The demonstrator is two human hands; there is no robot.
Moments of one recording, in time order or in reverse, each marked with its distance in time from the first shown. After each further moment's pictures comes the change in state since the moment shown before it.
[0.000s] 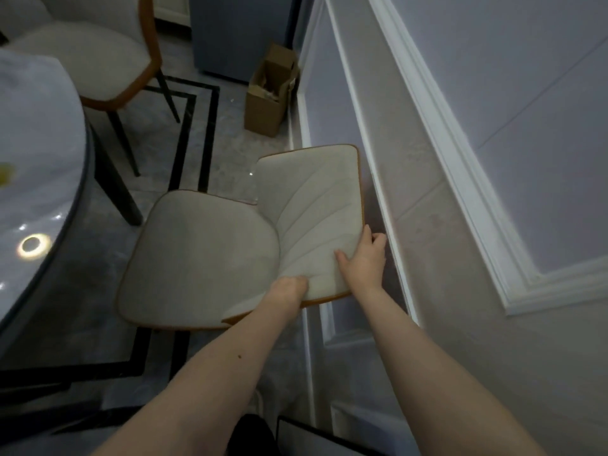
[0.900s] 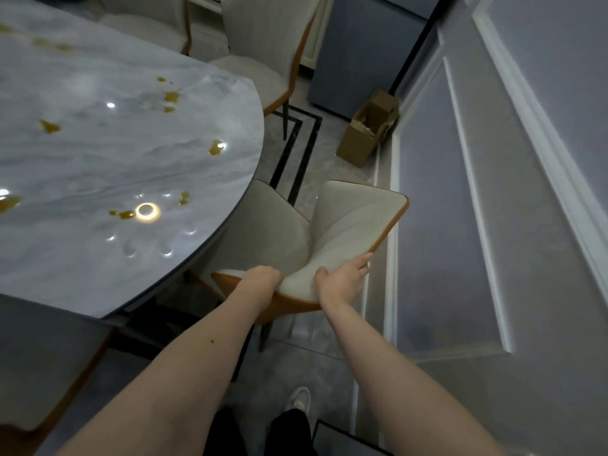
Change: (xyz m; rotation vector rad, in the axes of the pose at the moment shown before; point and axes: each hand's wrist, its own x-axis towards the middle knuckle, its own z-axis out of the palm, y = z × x) left_hand -0.222 -0.183 0.001 0.052 -0.008 -0.335; right_hand -0.216 -0.183 0.074 0.302 -0.178 0.128
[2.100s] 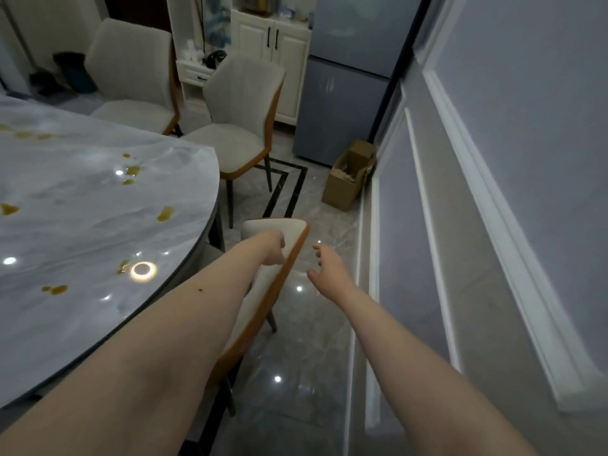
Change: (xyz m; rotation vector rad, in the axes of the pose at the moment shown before) left_hand 0.090 0.104 -0.196 -0.388 0.104 -0.179; right_hand 0.171 -0.025 -0.118 -0.167 -0.441 -0.544
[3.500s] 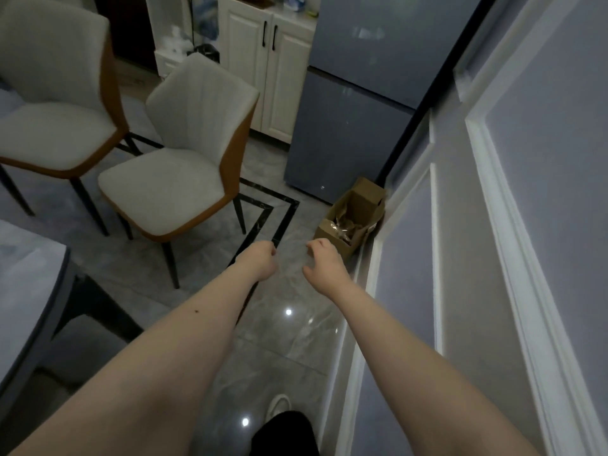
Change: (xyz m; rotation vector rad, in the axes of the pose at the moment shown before) left_hand 0.558 0.145 -0.169 -0.229 0.160 -0.129; right_hand 0.599 0.100 -0.201 -0.296 -0.037 -0.210
